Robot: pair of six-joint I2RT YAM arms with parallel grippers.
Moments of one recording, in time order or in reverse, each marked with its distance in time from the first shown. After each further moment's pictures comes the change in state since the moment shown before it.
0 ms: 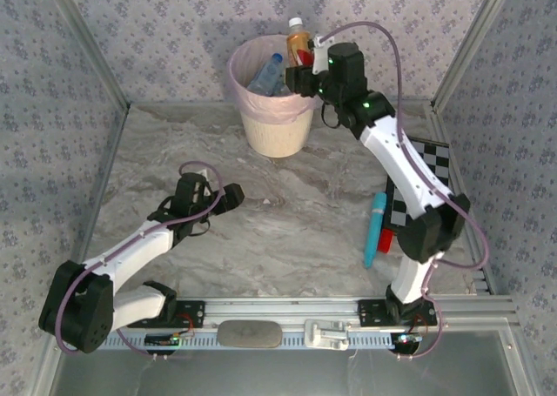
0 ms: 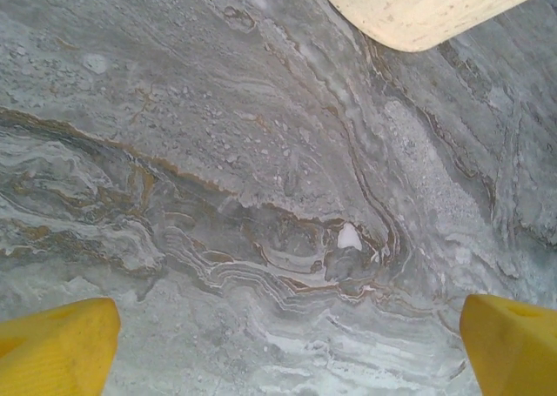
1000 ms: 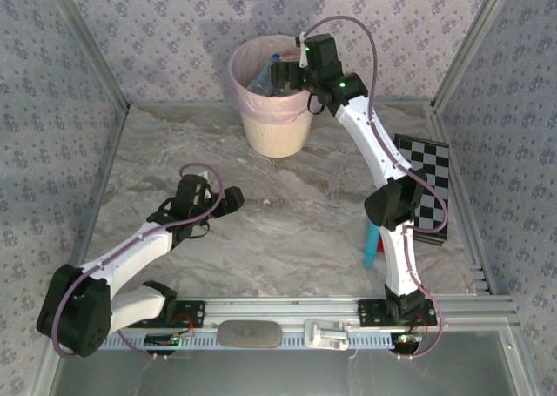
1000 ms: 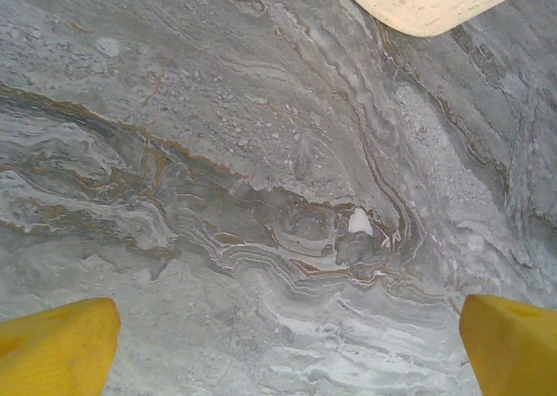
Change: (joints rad) left arm -0.011 -0.028 0.000 -0.053 -0.026 0.007; right arm -0.005 0.326 0.429 -0.253 0.084 0.051
